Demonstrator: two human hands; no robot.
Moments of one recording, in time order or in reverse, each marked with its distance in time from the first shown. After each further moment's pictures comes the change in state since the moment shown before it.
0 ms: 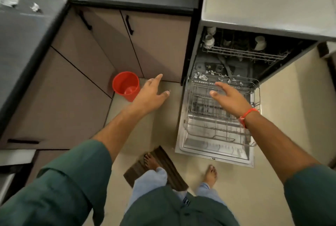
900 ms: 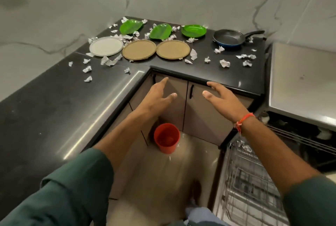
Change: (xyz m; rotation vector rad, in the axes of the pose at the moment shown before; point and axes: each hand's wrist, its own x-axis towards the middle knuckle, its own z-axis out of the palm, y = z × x) left_hand 0.044 -0.080 -0.284 -0.185 0.349 0.065; right_hand 0.104 -0.324 0.108 -0.029 -0.022 -0.515
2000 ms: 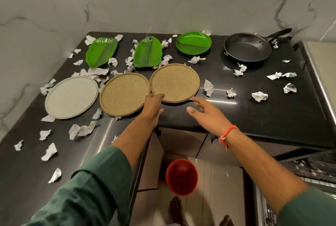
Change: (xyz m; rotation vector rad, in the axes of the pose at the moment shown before) left_hand 0.419 -0.109 -0.046 -0.800 -0.009 -0.568; right_hand 0.345 -0.024 0.103 0.141 -0.009 0.283
